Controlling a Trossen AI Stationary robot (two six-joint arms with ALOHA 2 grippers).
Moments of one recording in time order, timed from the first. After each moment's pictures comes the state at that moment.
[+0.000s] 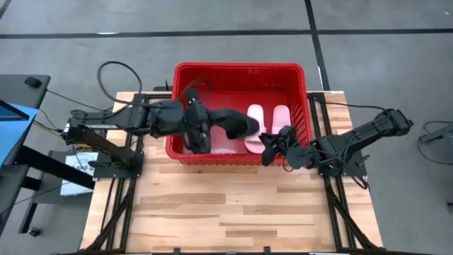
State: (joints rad) left arm -0.06 1.38 1.55 -0.43 -0.40 0.09; right arm 0.37 1.17 0.89 -0.28 0.93 0.78
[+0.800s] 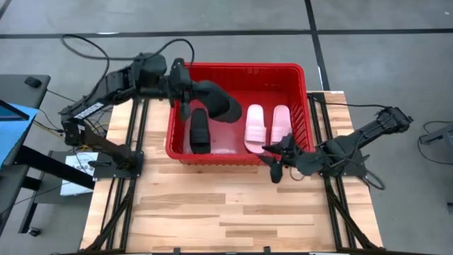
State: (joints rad) left arm 0.29 1.39 1.85 -0.83 0.04 0.15; right arm 0.48 1.13 0.95 -0.36 0.74 0.68
